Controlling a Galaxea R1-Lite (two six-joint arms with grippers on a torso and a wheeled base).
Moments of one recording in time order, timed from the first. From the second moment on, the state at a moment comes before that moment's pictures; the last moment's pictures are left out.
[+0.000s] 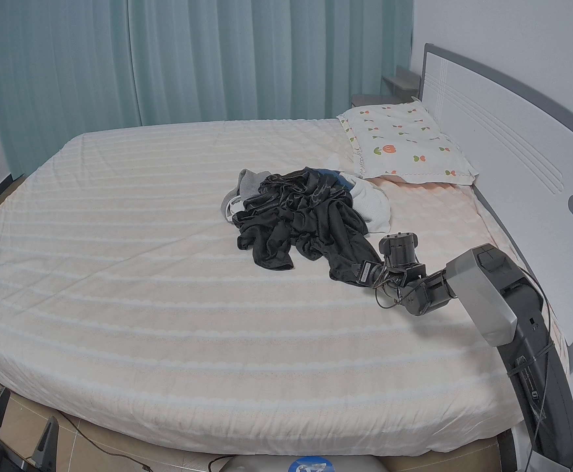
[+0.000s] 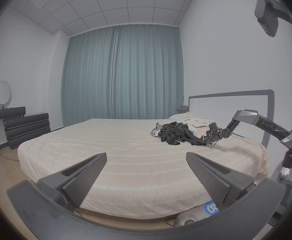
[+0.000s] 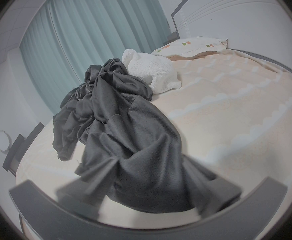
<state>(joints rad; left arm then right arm) -0.01 0.02 -0.02 0.00 -0.05 0.00 0.31 2.79 -1.84 -0.49 -0.13 0.46</state>
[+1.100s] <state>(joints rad) -0.02 0.08 -0.17 -0.07 -0.06 -0.09 0.39 2.04 -0.92 -0.87 0.10 0.65</state>
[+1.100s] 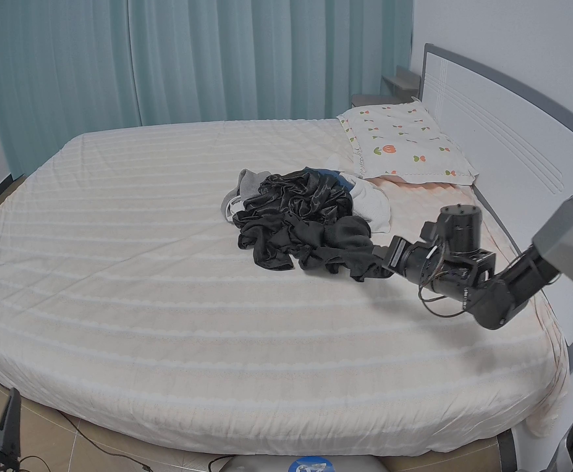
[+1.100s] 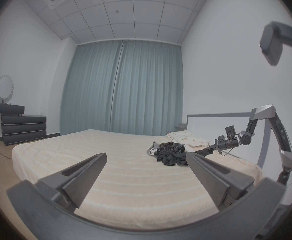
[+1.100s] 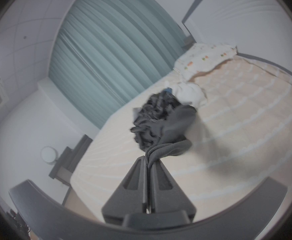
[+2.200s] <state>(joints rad) -0.47 1.39 -0.30 -0.65 -0.15 -0.08 0.65 1.35 -0.52 -0.82 0.17 0.68</state>
